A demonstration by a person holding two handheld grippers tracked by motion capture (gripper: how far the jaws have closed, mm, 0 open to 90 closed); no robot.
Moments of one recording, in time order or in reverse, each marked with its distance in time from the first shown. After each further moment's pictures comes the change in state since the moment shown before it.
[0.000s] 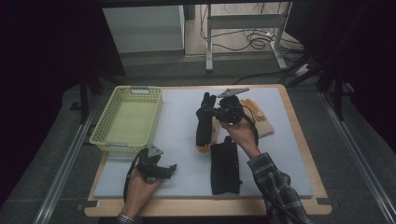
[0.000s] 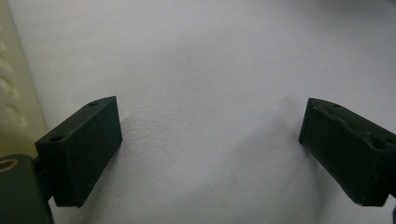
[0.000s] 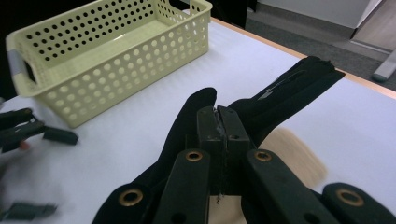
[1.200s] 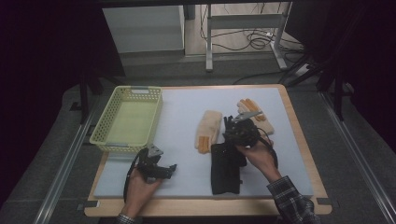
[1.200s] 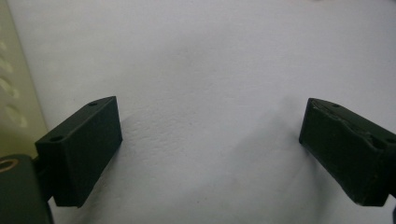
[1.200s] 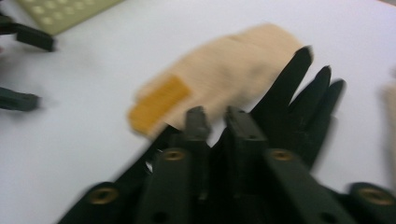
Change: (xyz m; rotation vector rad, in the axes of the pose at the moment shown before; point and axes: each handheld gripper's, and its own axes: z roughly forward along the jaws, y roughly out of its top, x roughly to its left) left arm 0.000 0.000 0.000 0.000 0.001 0.002; right arm 0.008 -0.067 -0.022 0.164 -0.054 -0.031
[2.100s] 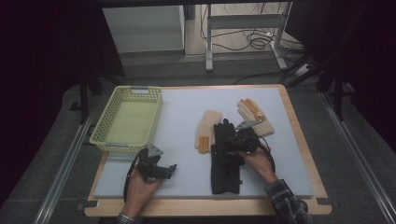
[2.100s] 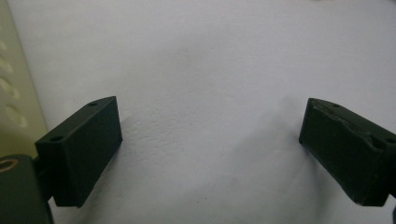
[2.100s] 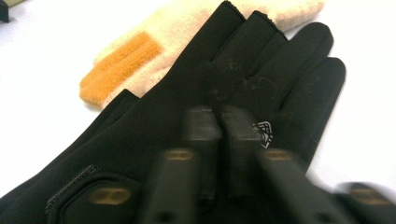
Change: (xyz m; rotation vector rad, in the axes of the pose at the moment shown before) left arm 0.000 0.000 0.000 0.000 0.001 -0.002; right arm -0.028 -0.050 0.038 -0.012 0.018 0.061
